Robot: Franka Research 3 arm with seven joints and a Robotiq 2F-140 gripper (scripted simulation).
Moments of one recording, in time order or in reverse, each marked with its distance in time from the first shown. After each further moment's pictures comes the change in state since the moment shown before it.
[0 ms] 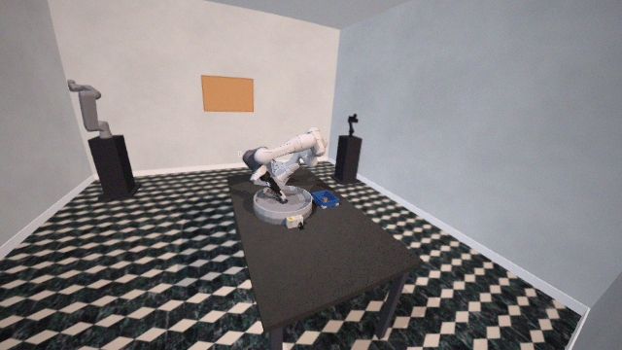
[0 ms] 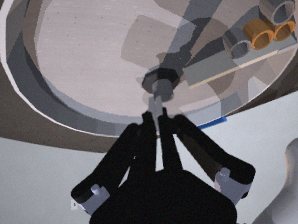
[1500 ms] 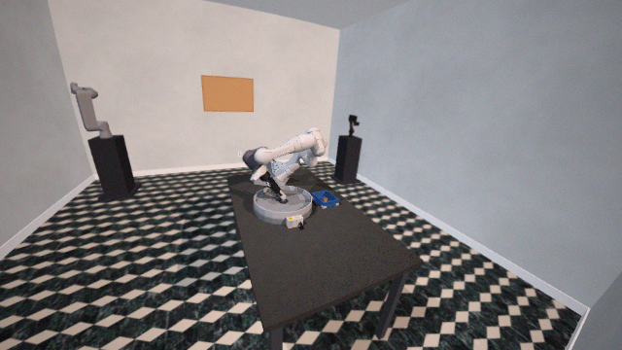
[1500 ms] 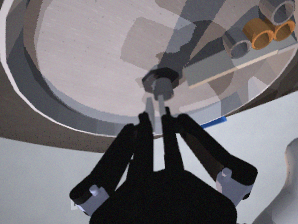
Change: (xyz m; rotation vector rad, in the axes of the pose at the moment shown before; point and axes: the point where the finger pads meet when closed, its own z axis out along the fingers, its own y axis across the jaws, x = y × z) arm 0.000 0.000 0.000 0.000 0.000 0.000
